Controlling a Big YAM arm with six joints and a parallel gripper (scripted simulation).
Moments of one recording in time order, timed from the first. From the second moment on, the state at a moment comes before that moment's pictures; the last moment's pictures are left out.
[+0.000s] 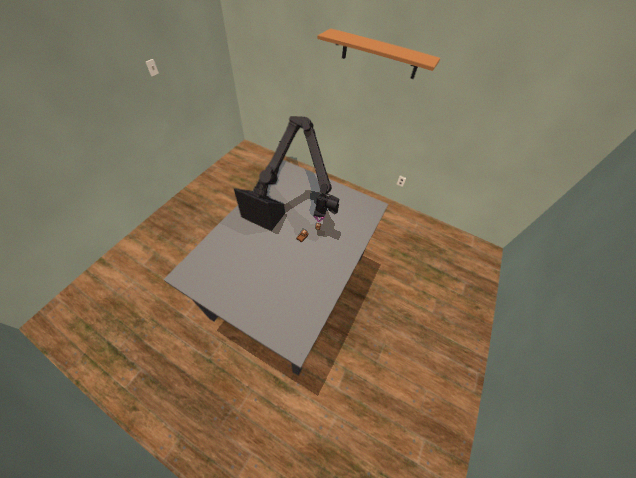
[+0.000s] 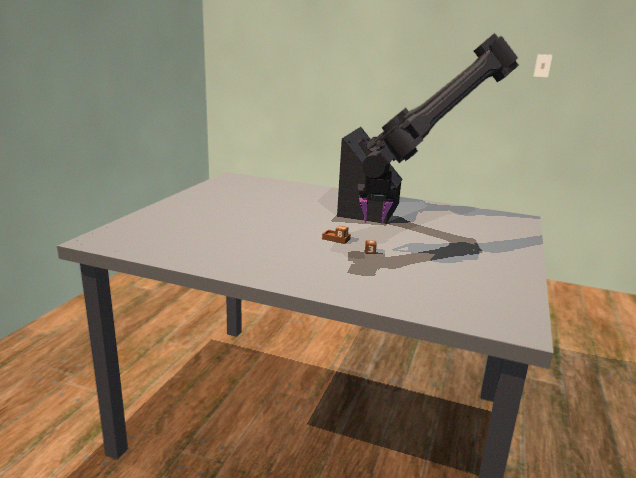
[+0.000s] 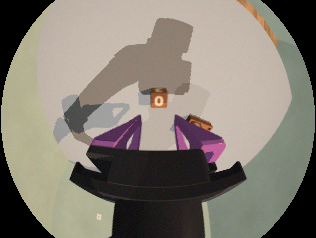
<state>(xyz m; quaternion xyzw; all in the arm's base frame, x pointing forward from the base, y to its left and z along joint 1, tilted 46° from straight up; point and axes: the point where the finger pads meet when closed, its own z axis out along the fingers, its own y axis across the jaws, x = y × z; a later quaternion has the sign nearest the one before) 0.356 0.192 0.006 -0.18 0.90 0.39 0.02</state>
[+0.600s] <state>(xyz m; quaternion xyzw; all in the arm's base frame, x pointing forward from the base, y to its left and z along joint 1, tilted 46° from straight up) 0.356 0.192 0.005 -0.18 0.90 0.39 0.02</state>
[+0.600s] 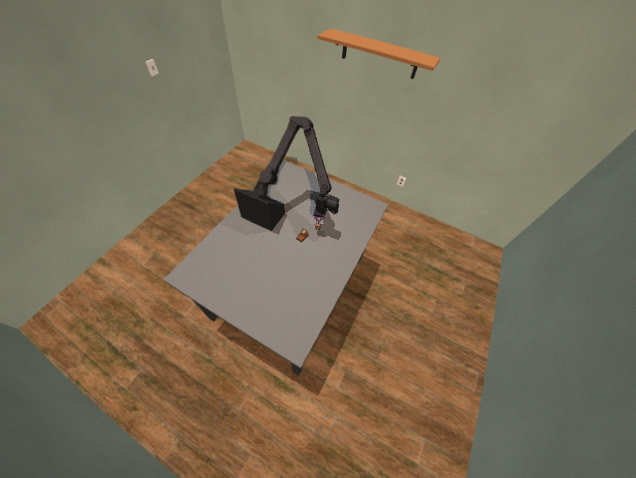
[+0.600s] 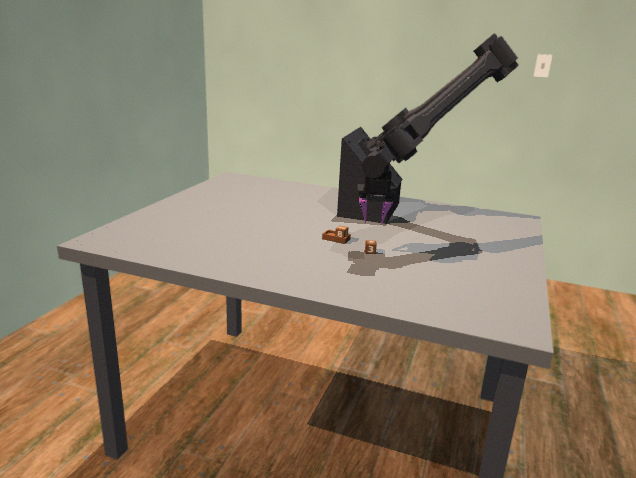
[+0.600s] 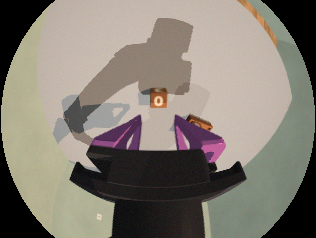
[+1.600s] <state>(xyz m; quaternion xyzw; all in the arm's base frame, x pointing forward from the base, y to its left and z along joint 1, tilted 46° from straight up) 0.351 0.216 -0.022 -0.18 0.90 0.39 0.02</state>
